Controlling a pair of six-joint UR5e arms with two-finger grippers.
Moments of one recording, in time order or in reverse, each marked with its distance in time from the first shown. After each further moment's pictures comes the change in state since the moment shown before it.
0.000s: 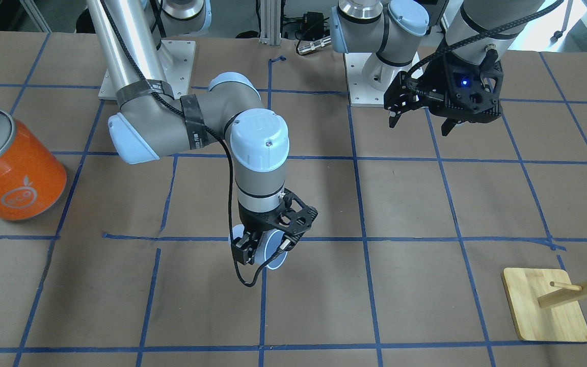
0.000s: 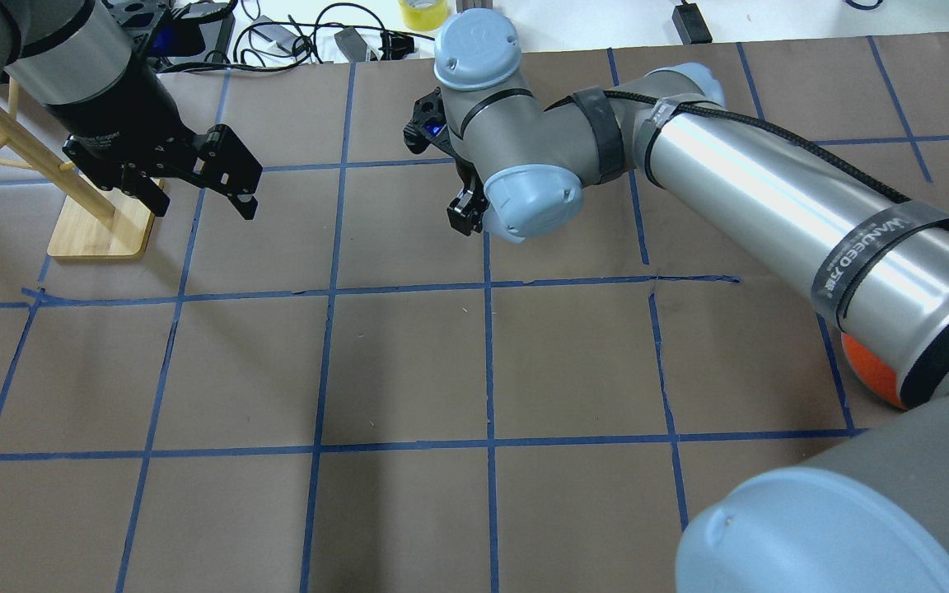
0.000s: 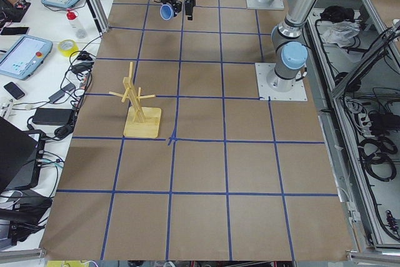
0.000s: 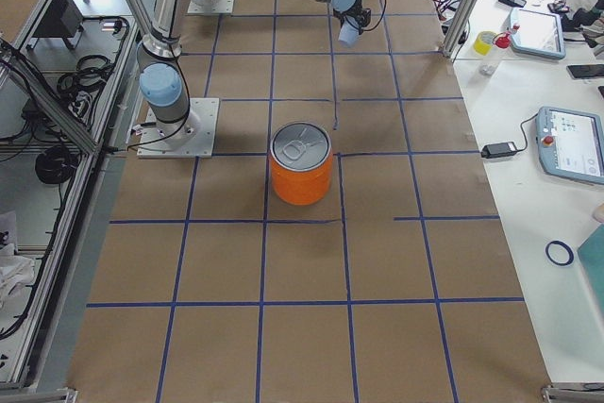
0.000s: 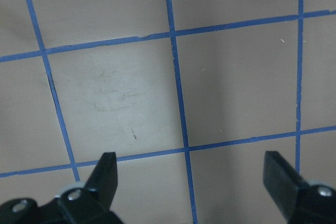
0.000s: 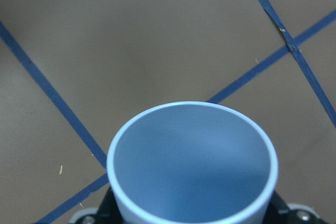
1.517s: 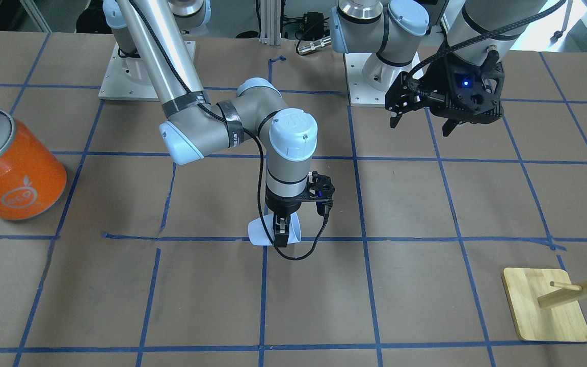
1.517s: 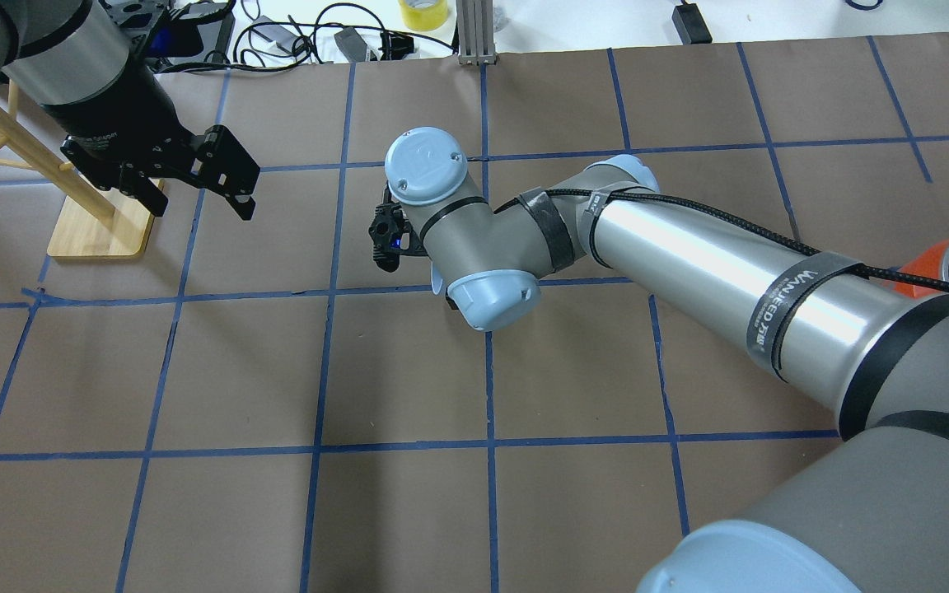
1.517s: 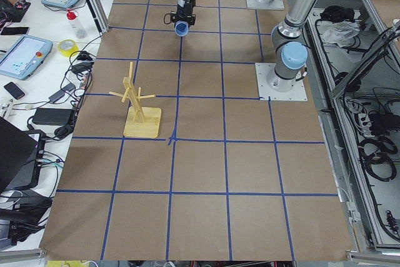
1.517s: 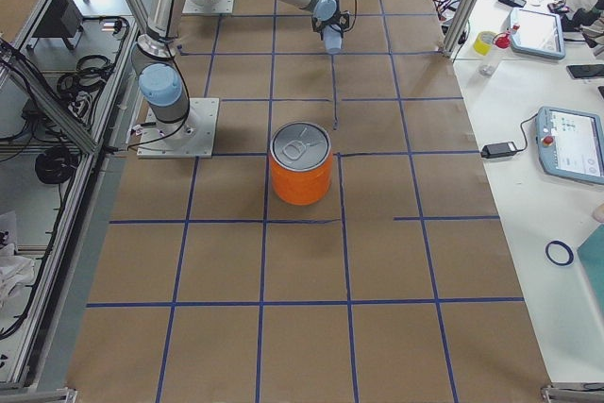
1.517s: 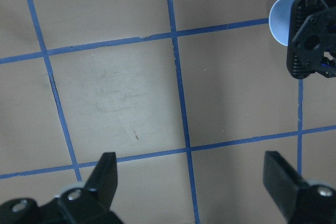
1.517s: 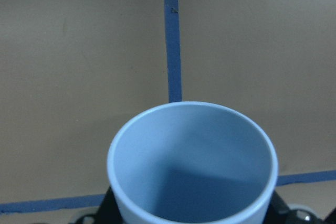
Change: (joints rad) left arm 0.003 -0.001 -0.002 0.000 0.001 0.008; right arm 0.091 0.037 0.135 -0.121 -0.048 -0.414
